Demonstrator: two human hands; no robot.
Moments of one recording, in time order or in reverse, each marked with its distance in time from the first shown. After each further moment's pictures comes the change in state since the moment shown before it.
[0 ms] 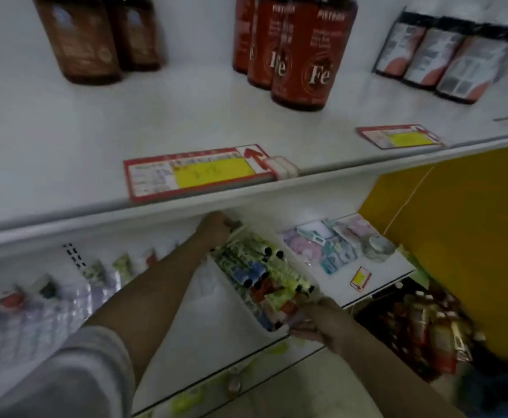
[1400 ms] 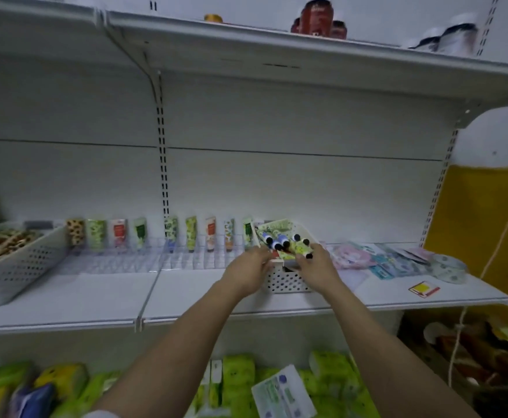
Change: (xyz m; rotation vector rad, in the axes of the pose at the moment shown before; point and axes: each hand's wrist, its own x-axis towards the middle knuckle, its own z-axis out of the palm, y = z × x) left_hand -0.198 -0.069 0.142 0.503 0.400 0.291; right_hand 0.093 0.091 0.037 -0.618 0.227 -1.035
